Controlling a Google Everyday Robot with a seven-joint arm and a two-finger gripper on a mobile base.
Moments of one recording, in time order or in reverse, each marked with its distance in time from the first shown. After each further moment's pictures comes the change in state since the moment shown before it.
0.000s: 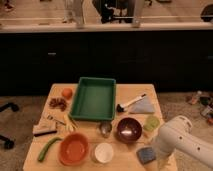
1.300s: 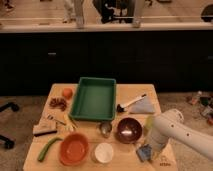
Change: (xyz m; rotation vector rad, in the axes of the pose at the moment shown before) arm 0.006 -0.030 0.024 -0.061 -0.076 -0.071
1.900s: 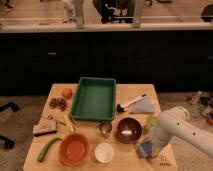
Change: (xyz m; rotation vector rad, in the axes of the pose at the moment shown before) arm 0.001 -0.008 -0.032 0.078 0.009 0.027
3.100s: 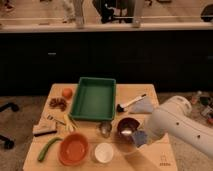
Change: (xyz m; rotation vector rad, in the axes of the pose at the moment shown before) arm -0.068 -0.044 -0.099 0.157 0.151 -0.112
